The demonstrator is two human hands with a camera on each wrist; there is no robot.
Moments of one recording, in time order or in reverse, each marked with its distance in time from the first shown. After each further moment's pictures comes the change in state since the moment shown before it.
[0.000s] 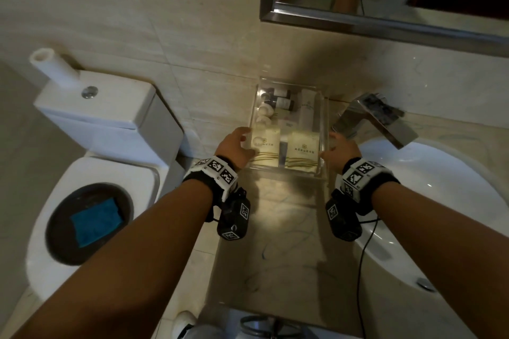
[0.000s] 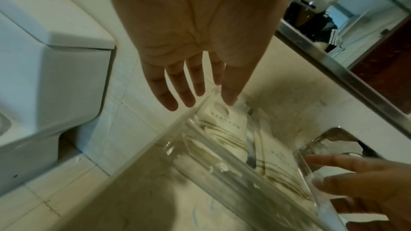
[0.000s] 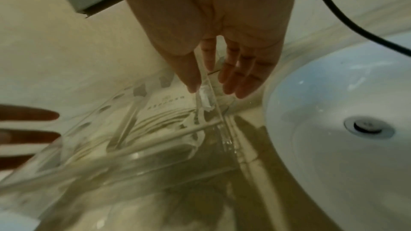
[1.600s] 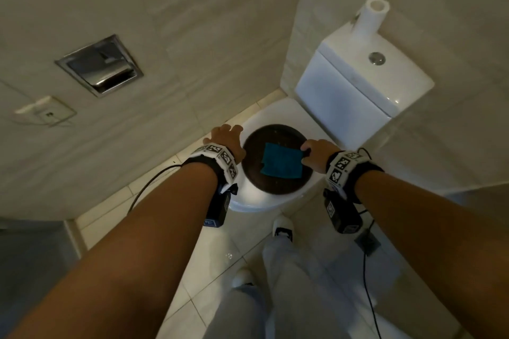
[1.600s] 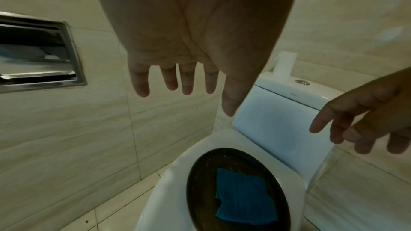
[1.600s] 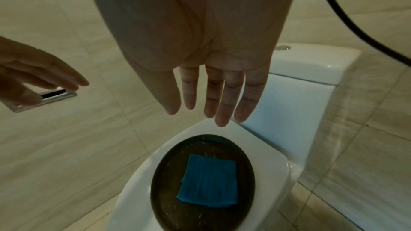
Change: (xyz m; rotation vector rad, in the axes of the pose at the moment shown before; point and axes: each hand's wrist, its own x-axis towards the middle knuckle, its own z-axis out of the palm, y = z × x) left_hand -0.219 -0.454 -0.325 0.310 0.237 -0.641; right_hand -0.196 -0.399 0.439 -0.791 -0.602 -0.723
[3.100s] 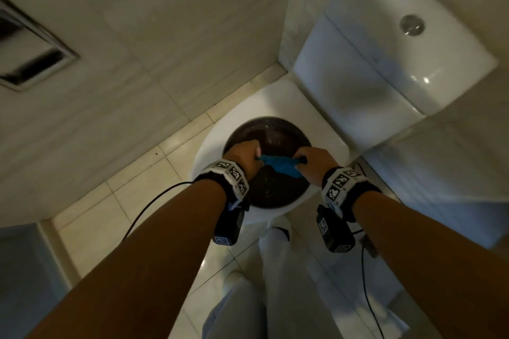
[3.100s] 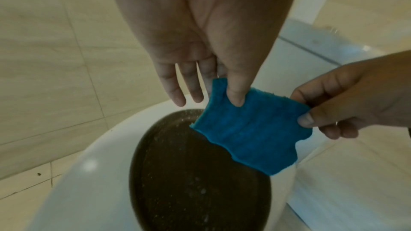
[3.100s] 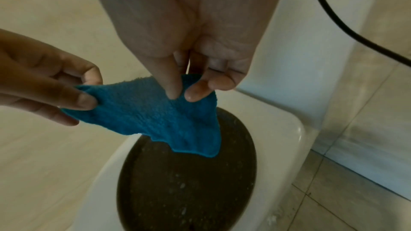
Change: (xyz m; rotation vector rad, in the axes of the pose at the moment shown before) left_hand 0.125 0.057 0.089 -0.271 -0.147 0.170; right_hand 0.118 0.056 0.042 0.280 -0.015 -0.043
